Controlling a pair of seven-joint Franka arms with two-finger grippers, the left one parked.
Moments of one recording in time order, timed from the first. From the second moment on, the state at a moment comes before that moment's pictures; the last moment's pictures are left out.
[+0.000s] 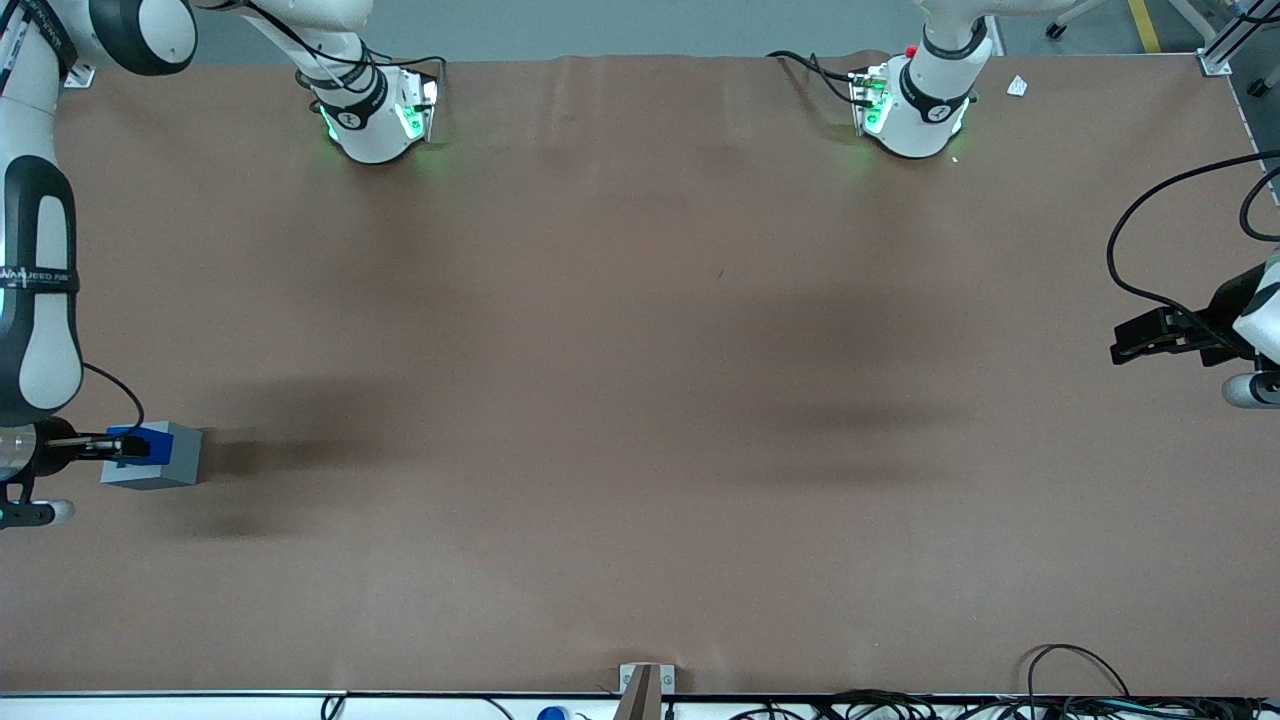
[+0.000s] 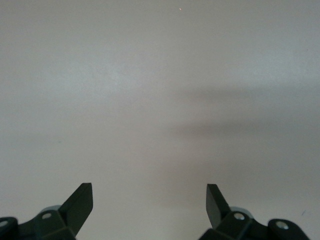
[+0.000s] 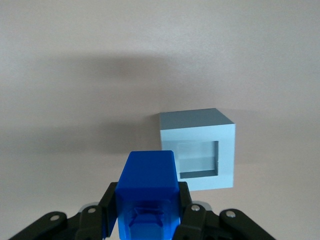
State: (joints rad) arm -0.28 0.72 0.01 -1.21 -0.09 1.78 -0.28
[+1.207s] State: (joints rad) arm -0.35 0.78 0.01 -1.20 -0.10 1.83 -0.36
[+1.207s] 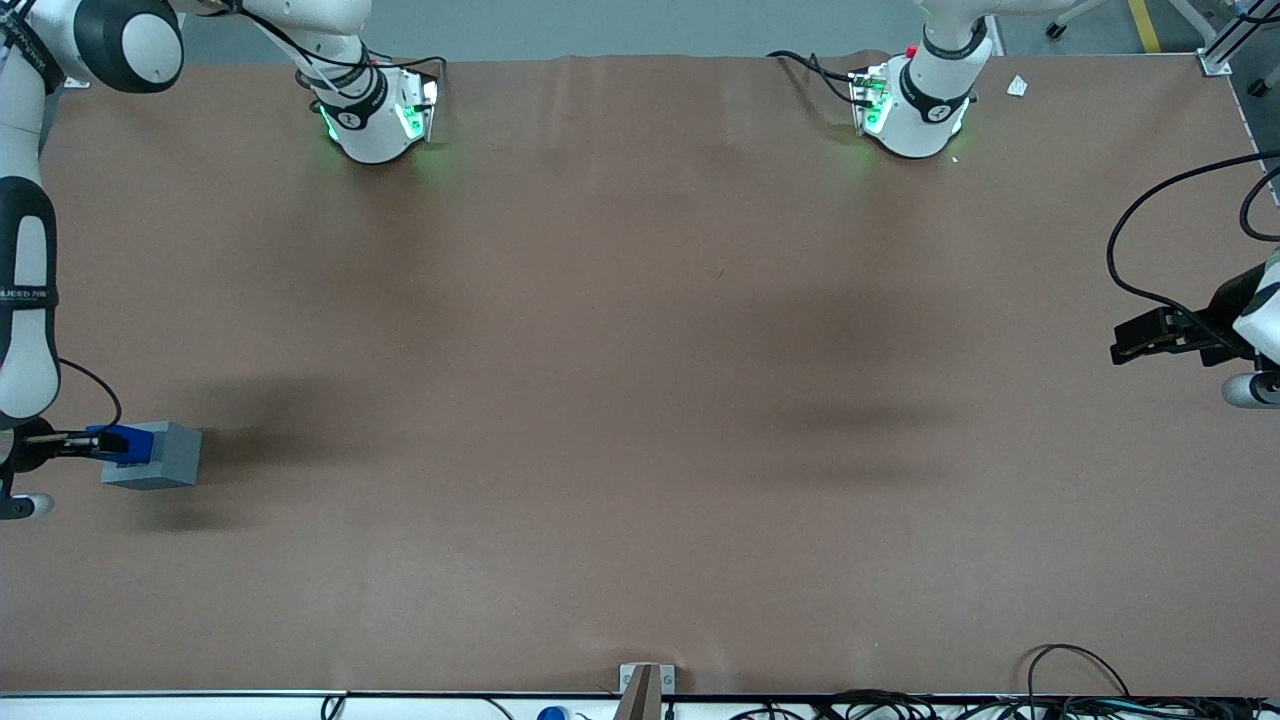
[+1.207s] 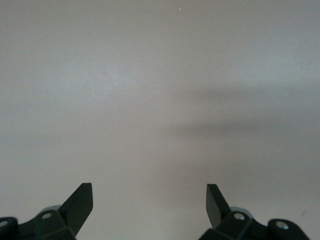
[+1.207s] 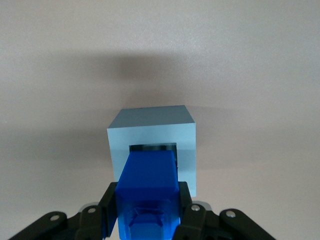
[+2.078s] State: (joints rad) arm -0.35 0.79 0.01 -1.20 -0.10 1.85 -0.36
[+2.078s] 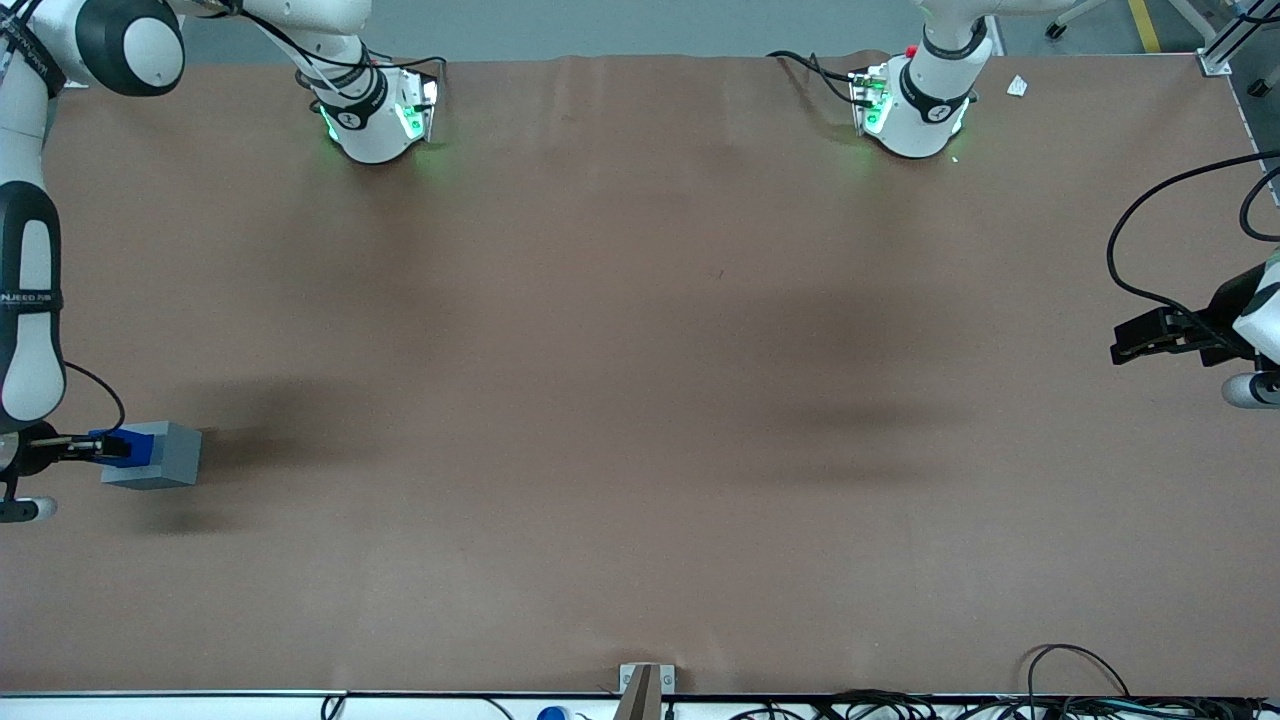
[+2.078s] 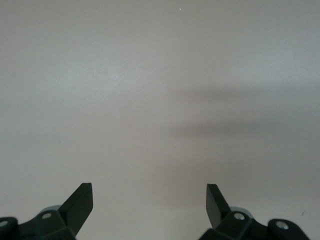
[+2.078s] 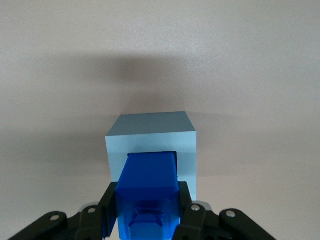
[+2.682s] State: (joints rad) arm -0.36 0.80 0.01 -1.20 -0.10 1.87 -0.36
